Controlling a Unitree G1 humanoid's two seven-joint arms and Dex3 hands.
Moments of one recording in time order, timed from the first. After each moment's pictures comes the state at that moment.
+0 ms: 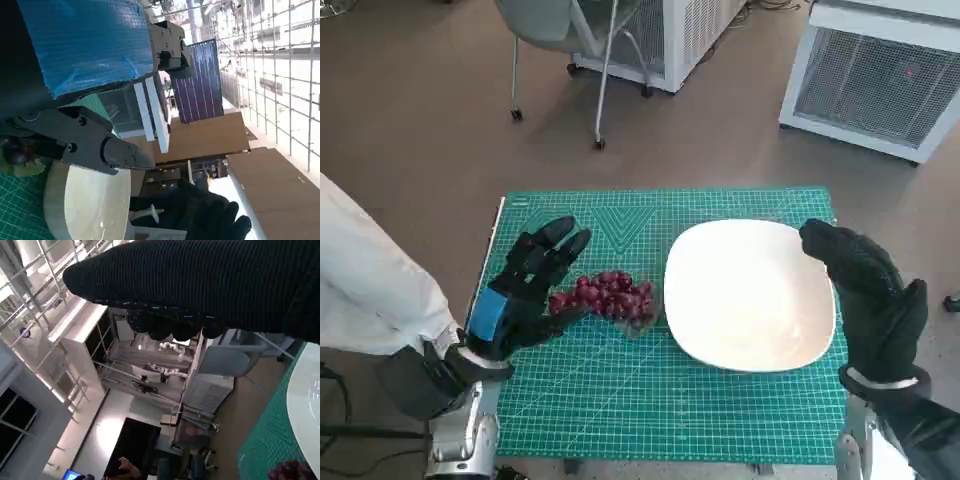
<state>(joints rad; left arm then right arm) -0.33 0.23 0.17 0.30 -0.35 -0.38 -0.57 -0.36 -0.14 -0.17 0.25 0.32 -0.62 0.39</state>
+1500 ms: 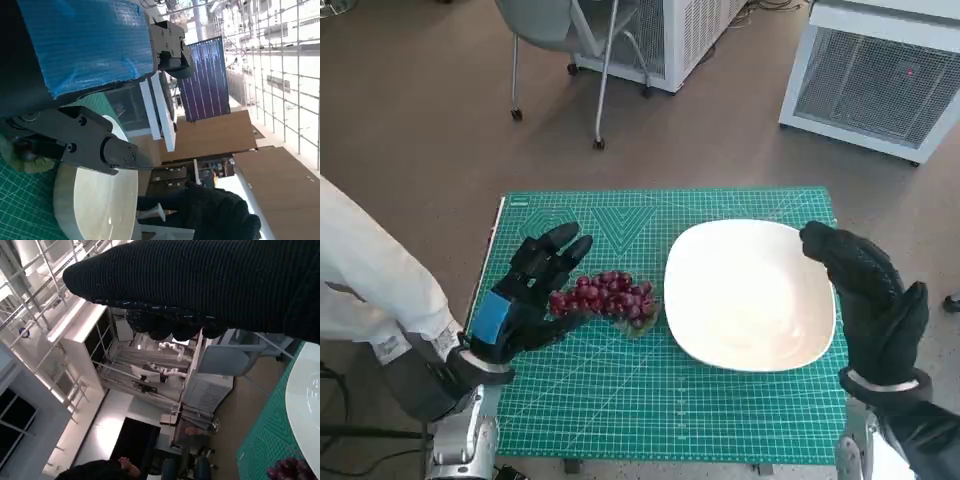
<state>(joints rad) -0.31 0.23 0.15 0.30 -0.27 -0.39 -0.54 -0.34 -0.14 -0.17 0.23 0.32 -0.61 0.39</state>
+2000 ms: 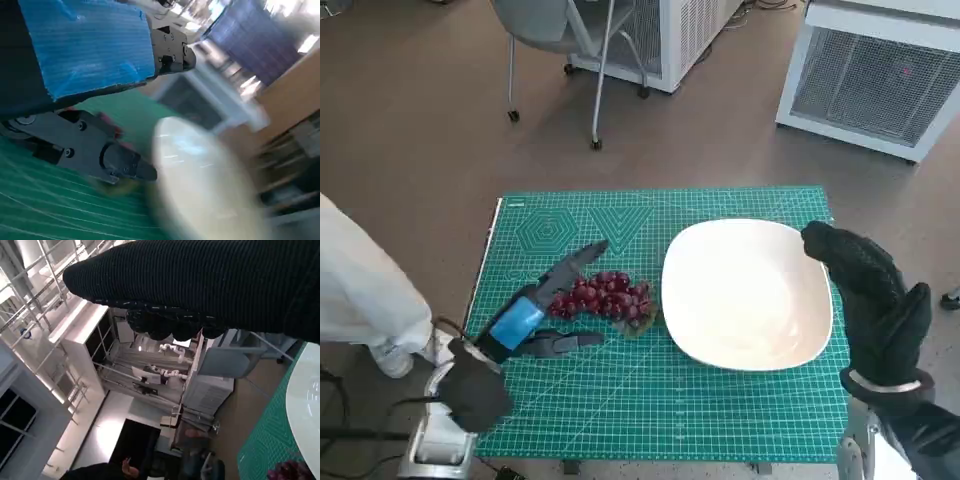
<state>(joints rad) -0.30 0.42 0.01 0.13 0.35 -0.33 -0.39 -0.34 -0.14 -0.17 0.22 0.32 -0.60 0.39</state>
